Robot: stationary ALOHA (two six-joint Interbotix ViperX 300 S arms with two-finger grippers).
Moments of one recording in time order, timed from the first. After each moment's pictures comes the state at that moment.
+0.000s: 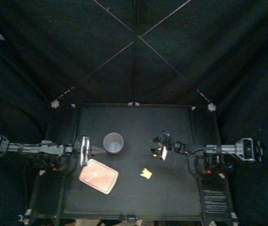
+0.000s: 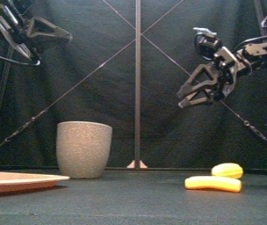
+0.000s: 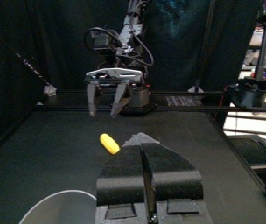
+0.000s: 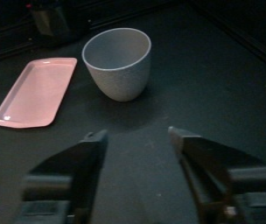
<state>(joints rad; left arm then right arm) 0.01 -0.85 1.18 0.00 -0.34 0.00 -0.21 -0.38 1.00 0.17 -0.29 0.01</state>
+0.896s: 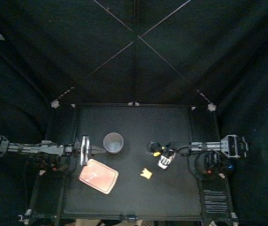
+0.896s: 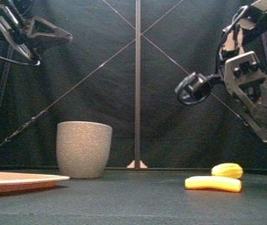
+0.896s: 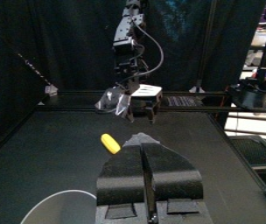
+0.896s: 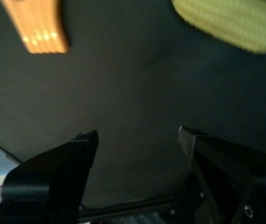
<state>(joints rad) 0.03 -0.86 1.18 0.00 -0.34 0.00 -0.14 -0.15 0.67 0.21 1.07 0.37</state>
